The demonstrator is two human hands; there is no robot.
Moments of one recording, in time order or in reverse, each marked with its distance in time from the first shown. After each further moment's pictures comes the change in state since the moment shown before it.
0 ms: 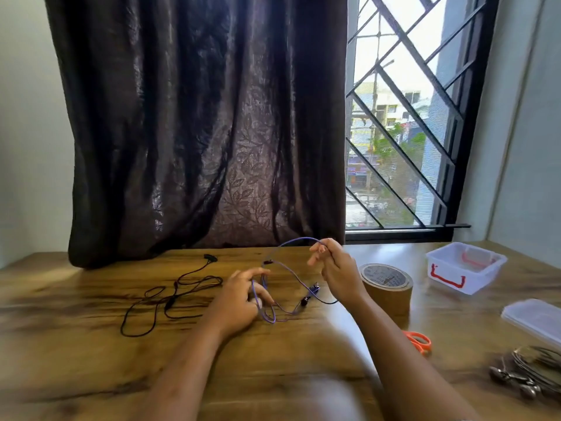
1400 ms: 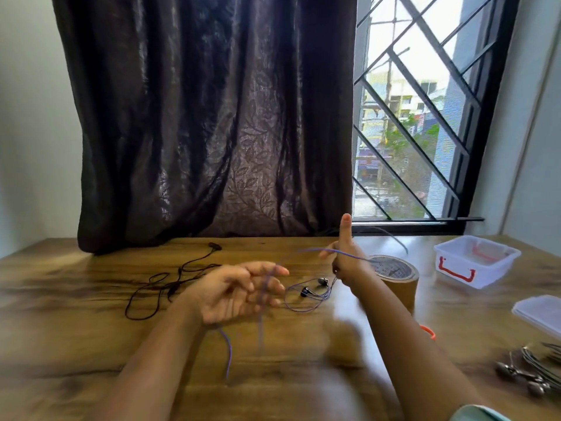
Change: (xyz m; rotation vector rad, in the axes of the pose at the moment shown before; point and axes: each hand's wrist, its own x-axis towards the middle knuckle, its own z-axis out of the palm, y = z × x) left_hand -0.012 0.021 -0.033 -1.283 -0.531 -0.295; right_hand 0.010 -0.023 -0.010 0.034 -0.003 0.604
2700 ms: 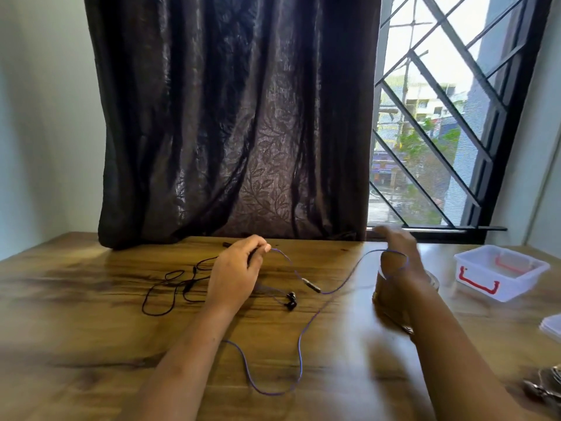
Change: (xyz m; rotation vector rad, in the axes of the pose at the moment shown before) left_hand 0.016 -0.011 -0.017 1.283 0.880 0.809; right_hand 0.028 0.014 -0.050 -0.629 0.267 -0.520
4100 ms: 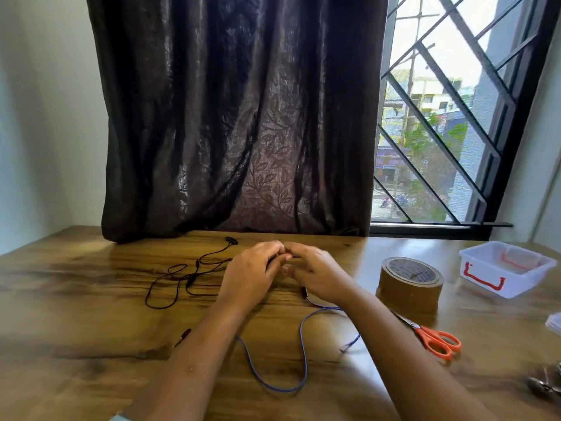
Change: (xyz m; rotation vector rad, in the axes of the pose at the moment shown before) left_hand -0.005 0.001 0.013 0.150 -0.171 0.088; right_hand -0.037 -0.076 0.075 0.180 -0.516 -0.378
